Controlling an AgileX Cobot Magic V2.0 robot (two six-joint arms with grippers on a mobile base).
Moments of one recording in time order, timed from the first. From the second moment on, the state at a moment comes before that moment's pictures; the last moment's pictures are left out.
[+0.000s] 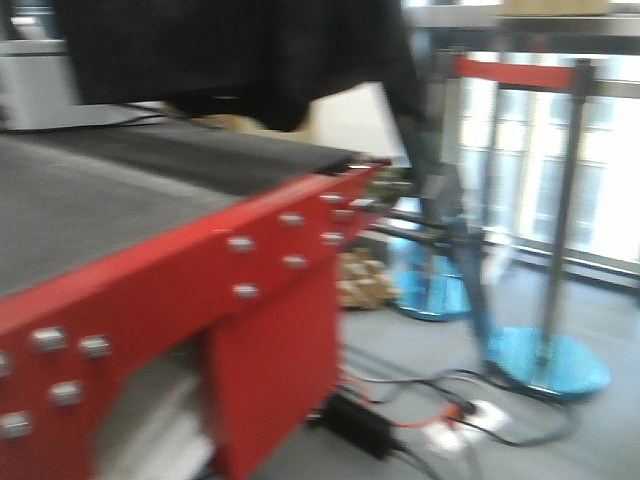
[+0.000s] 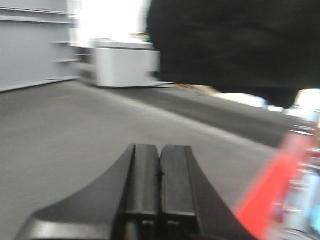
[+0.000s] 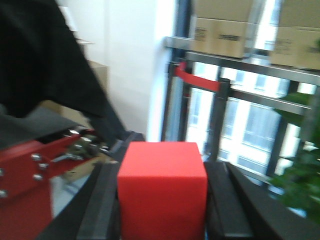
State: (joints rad) left arm 0.02 -0.01 0.03 -0.10 -0.04 0.05; right arm -0.04 0.11 -0.28 0.00 0.18 -0.04
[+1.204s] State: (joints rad) left arm 0.02 -0.01 0.03 -0.10 -0.04 0.05; right arm -0.04 0.11 -0.28 0.00 0.18 -0.04
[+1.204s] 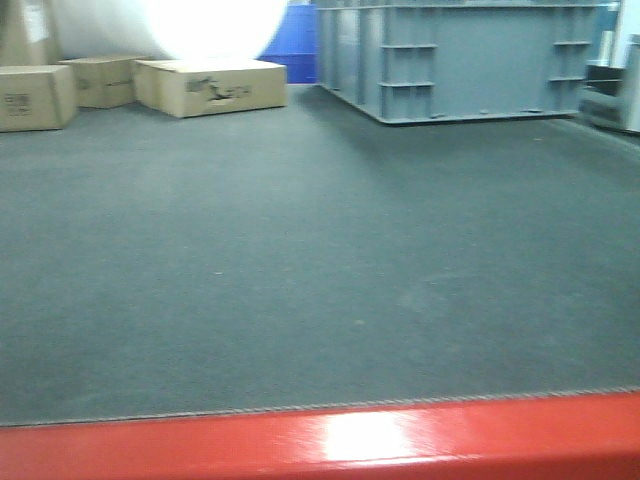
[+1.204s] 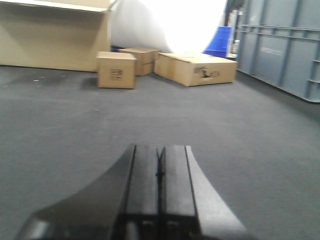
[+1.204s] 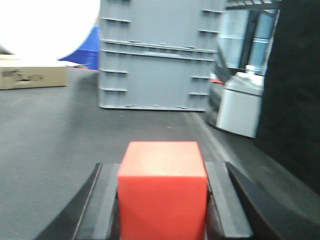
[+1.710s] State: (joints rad) left arm 0.02 -0.01 0.03 -0.10 -0.04 0.05; right arm -0.04 0.11 -0.28 0.00 0.18 -0.04
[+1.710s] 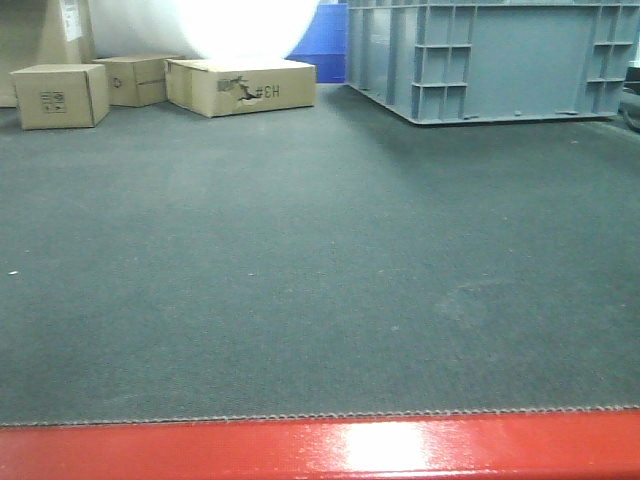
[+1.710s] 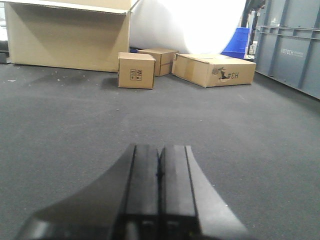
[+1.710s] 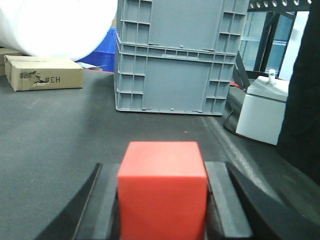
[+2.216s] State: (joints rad) left arm 0.02 -0.01 0.03 -0.10 -0.04 0.05; right arm -0.04 0.11 -0.28 0.00 0.18 -0.04
